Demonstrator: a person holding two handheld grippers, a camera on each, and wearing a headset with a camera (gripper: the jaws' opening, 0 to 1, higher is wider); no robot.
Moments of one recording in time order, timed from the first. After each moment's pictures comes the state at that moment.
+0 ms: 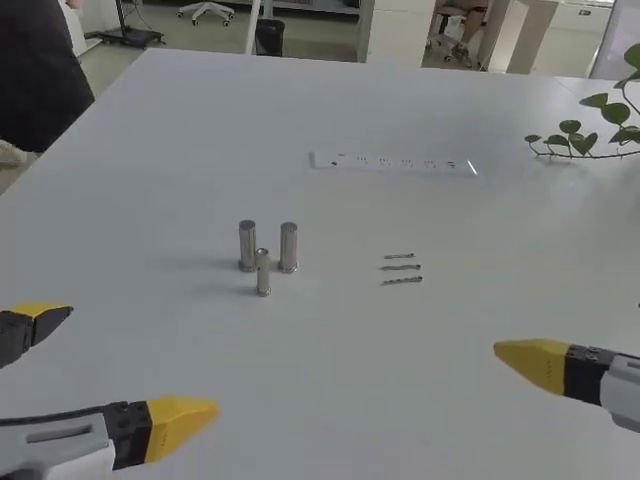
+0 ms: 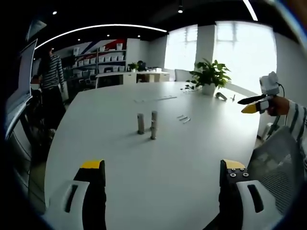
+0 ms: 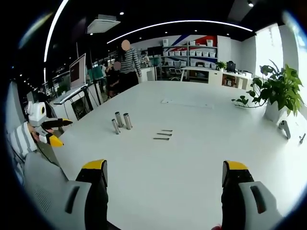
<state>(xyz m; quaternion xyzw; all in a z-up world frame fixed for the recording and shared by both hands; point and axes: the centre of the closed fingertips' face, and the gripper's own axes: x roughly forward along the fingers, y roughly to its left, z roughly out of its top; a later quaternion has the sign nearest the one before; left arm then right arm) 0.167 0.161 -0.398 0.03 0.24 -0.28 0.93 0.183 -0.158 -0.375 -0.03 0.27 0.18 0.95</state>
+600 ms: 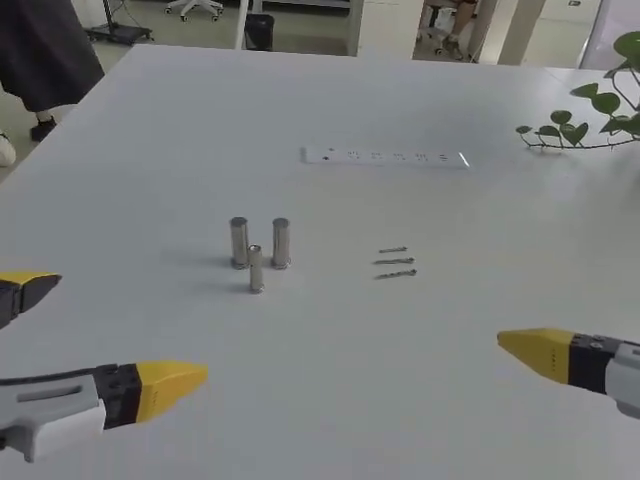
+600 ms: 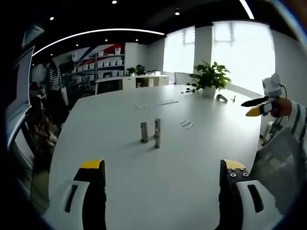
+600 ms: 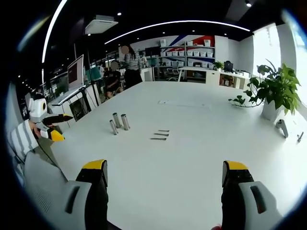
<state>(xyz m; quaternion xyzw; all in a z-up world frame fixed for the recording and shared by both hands) 0.190 0.158 -0.385 0.04 0.22 -0.30 0.93 0.182 -0.165 -0.371 -0.03 0.27 0.17 0.95</state>
